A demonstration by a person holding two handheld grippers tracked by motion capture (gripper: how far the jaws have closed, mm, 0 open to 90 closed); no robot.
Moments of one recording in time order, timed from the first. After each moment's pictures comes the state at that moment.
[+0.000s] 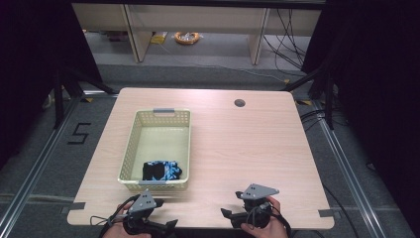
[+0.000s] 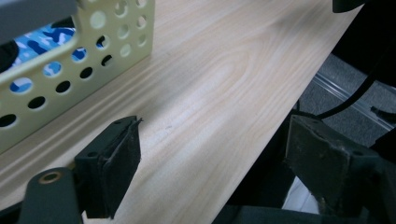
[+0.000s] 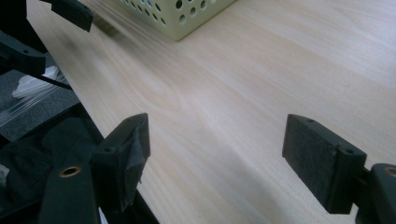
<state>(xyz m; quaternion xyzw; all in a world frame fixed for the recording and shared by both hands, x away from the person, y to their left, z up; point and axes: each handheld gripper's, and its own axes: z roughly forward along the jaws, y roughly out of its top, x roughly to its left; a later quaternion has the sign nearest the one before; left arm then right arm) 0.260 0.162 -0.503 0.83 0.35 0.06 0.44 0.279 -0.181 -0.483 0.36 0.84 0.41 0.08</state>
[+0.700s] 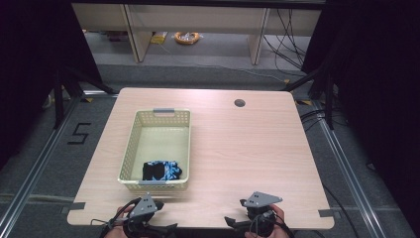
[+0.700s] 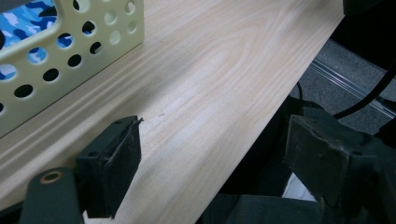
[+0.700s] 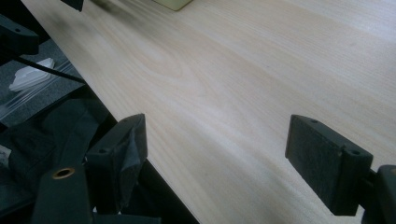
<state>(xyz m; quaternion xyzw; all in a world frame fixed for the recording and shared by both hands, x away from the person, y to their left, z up) 0.256 0.162 -0.505 0.84 0.33 0.06 0.42 0.264 -0.190 -0.493 0.37 0.84 0.39 0.07</state>
